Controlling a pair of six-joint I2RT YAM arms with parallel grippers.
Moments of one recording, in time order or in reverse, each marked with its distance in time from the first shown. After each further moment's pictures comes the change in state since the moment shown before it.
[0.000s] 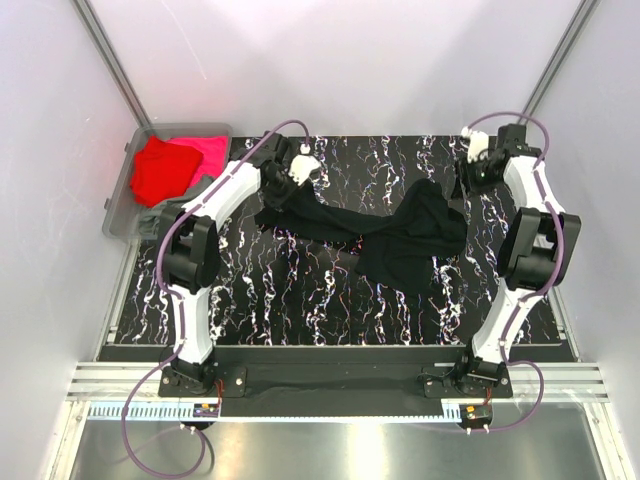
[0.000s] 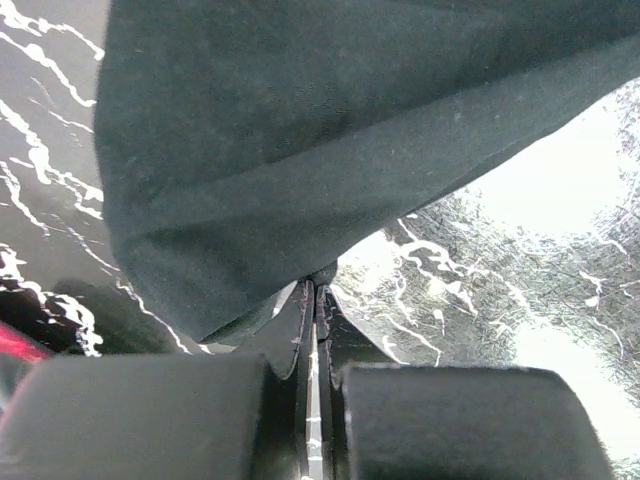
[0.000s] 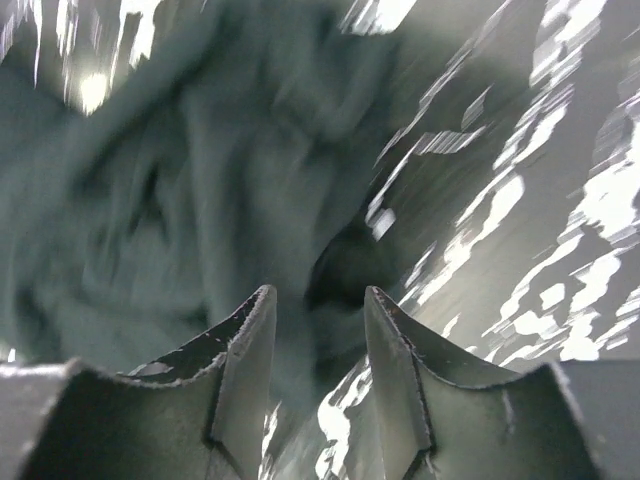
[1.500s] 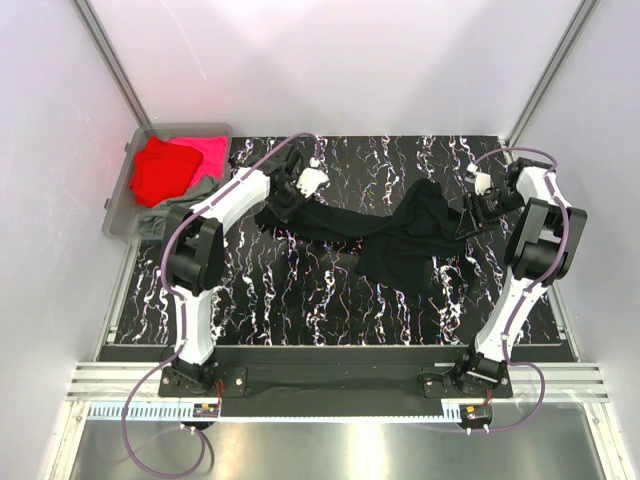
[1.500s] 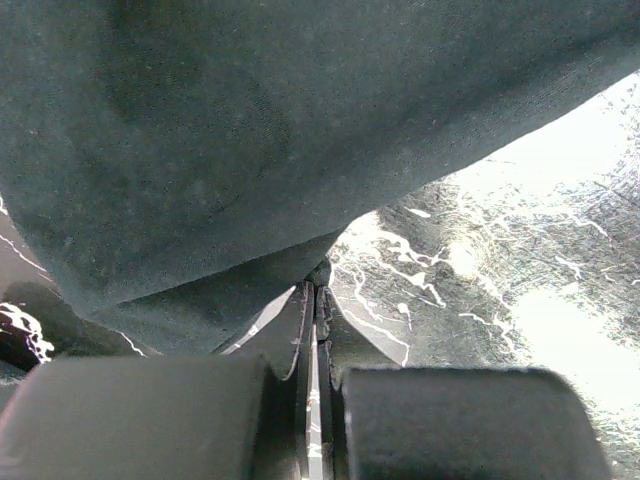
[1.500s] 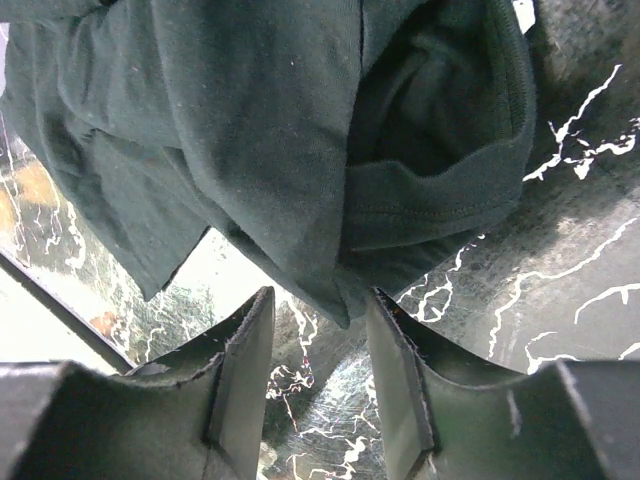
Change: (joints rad) left arm -0.055 0.000 -0.065 -0.008 -0.034 0.000; right arm -0.127 0.117 -0.063 -0.365 -0.166 -0.236
